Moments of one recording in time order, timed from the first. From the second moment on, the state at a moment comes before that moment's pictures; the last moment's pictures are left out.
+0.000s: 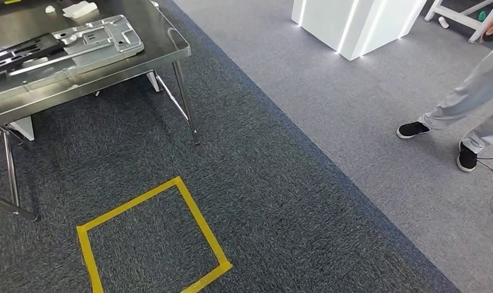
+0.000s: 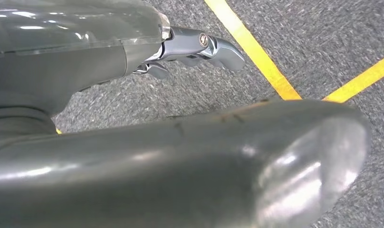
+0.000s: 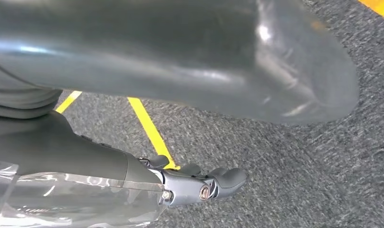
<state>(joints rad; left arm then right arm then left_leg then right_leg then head) -0.08 -0.12 1.34 -0.18 -1.15 -0.18 -0.49 -0.04 0.08 -0.35 -0.18 0.21 -0.15 -0.28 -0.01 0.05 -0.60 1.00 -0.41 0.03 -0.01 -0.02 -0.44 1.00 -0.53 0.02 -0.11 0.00</state>
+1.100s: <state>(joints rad) -0.07 -0.12 1.32 -0.18 -1.16 -0.14 -0.45 -0.03 0.09 -0.35 -0.18 0.24 -0.18 -0.29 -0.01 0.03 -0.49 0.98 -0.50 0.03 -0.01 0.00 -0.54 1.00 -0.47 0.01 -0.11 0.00</state>
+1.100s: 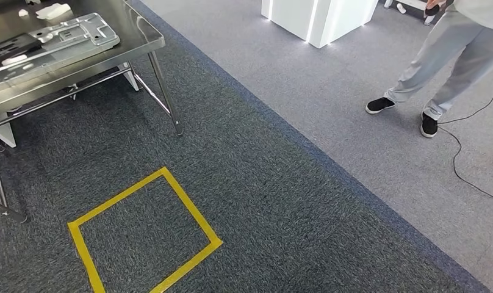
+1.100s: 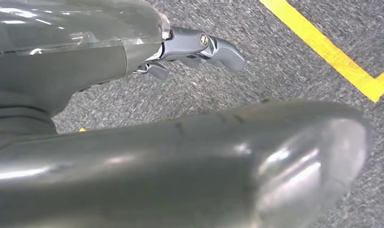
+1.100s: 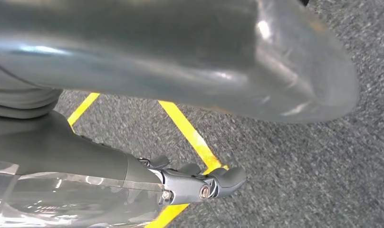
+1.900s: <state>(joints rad) -0.08 -0.13 1.32 -0.18 -1.17 -0.13 -0.44 -0.03 0.08 -0.39 -0.18 0.21 -0.13 -0.33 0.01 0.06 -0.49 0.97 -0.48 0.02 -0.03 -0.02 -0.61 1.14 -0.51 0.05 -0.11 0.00</state>
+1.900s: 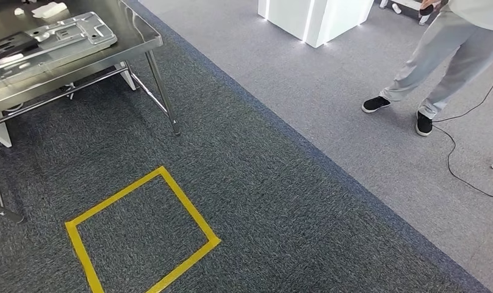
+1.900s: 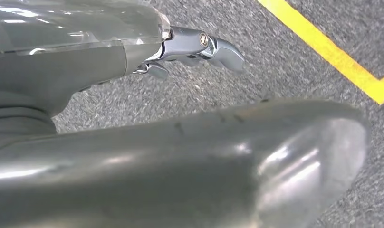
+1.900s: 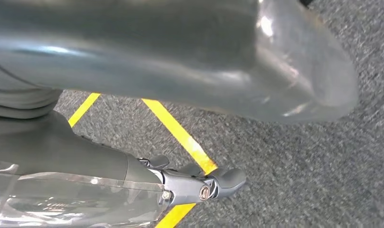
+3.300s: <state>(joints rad) -0.06 -0.12 1.32 -0.18 -1.17 -0.13 -0.44 -0.04 0.09 -0.41 -0.18 0.22 -0.12 -0.33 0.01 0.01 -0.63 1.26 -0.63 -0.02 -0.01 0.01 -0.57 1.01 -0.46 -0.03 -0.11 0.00</state>
